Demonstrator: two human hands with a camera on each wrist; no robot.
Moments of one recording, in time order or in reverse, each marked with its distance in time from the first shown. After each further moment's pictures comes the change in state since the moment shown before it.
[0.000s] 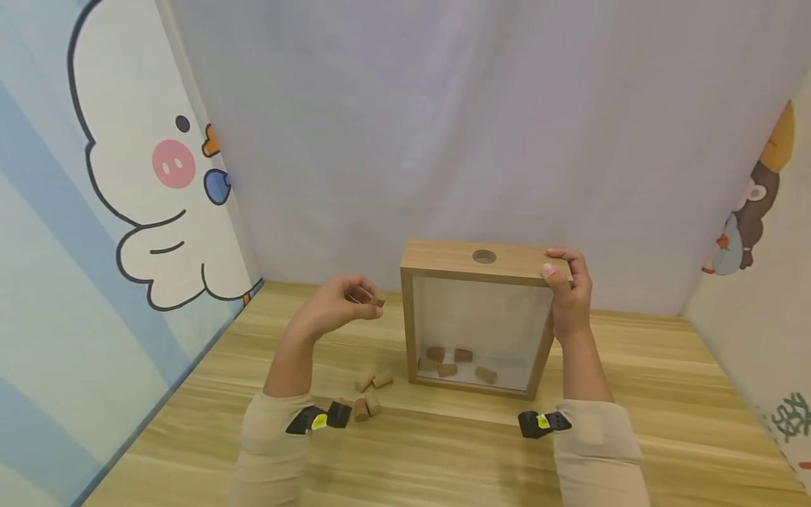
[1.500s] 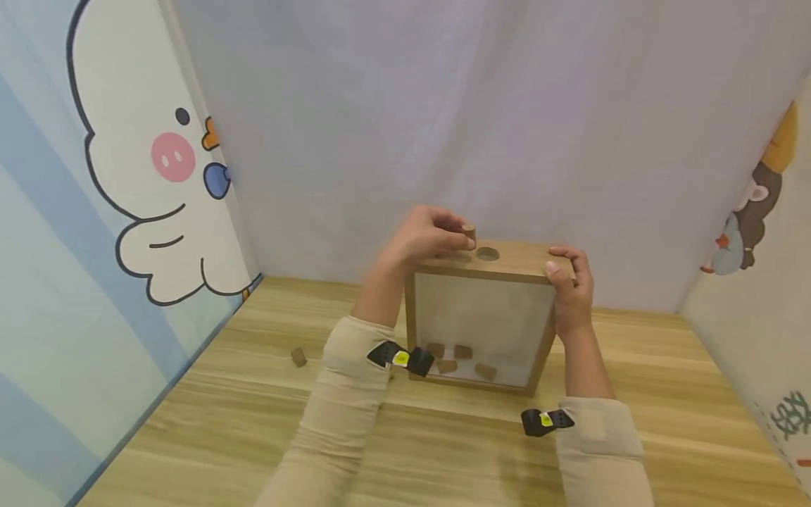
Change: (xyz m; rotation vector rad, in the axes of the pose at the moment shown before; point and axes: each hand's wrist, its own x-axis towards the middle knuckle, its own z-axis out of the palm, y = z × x) left_hand 0.086 0.102 0.046 -0.235 -0.013 0.074; right_hand 0.001 -0.004 0.000 -0.045 0.019 0.055
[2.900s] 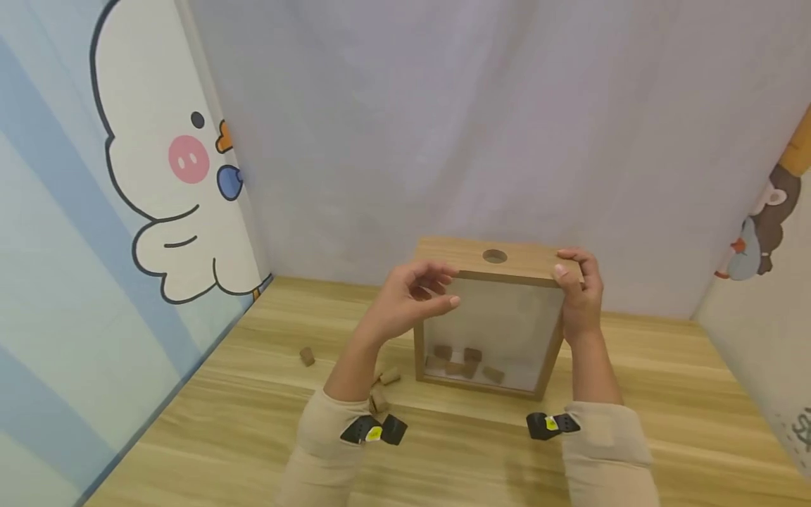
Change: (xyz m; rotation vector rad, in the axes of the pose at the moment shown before) left_hand -0.076 -0.055 0.001 0.100 0.000 0.417; right_hand 0.001 0.002 0.003 0.037 0.011 -0.007
